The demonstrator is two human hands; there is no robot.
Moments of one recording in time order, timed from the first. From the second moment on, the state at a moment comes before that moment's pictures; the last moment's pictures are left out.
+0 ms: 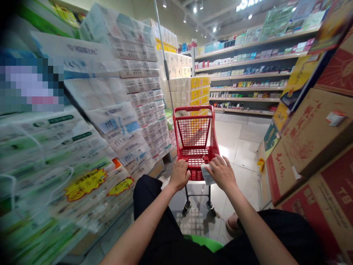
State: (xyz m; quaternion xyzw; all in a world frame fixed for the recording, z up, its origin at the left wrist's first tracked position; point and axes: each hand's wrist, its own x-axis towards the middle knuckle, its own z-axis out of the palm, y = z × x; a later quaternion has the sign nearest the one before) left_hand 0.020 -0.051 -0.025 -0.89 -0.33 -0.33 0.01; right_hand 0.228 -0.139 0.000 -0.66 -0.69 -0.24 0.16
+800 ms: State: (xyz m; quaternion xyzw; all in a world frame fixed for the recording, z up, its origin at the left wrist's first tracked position) left_hand 0.014 -0.056 -0.026 -0.90 -0.29 -0.33 -0.03; right_hand 0.284 -0.159 -0.016 -0.63 -0.73 -0.21 0.19
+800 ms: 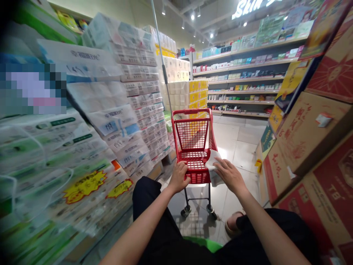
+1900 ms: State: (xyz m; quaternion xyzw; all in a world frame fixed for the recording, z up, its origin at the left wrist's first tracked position) left_hand -0.011 -0.046 -0.016 -0.92 -0.26 -0.29 0.00; right_hand 0.255 -0.135 -0.009 -0.70 -0.67 -0.15 0.21
